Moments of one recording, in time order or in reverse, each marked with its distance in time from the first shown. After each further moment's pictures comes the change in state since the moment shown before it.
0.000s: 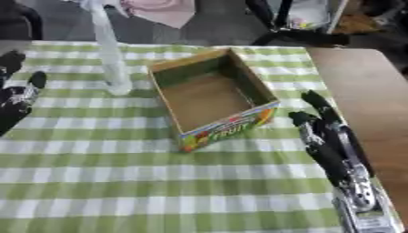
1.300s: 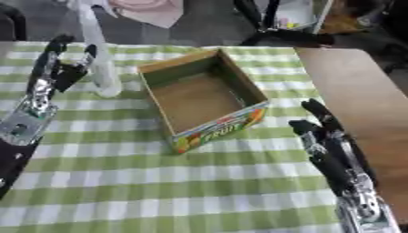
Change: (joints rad) left arm -0.430 -0.054 -0.077 0.618 -0.044 -0.060 0.128; right arm -0.002 0.008 0.031 0.005 -0.018 0.001 0.031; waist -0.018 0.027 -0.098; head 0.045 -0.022
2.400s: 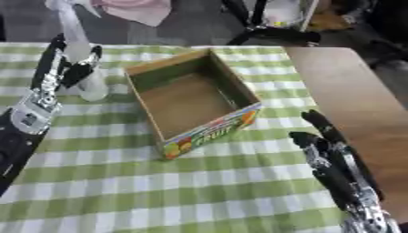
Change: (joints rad) left arm -0.098 0.021 0.036 0.193 -0.127 -0.037 0.002; right arm -0.017 0.000 0.018 0.000 -0.009 -0.003 0.020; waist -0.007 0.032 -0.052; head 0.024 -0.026
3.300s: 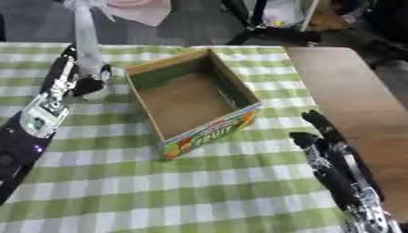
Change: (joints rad) left arm -0.006 -0.026 0.000 0.028 -0.052 -0.012 -0.053; right arm -0.001 0.000 0.000 0.000 0.000 -0.002 0.005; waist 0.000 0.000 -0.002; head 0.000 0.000
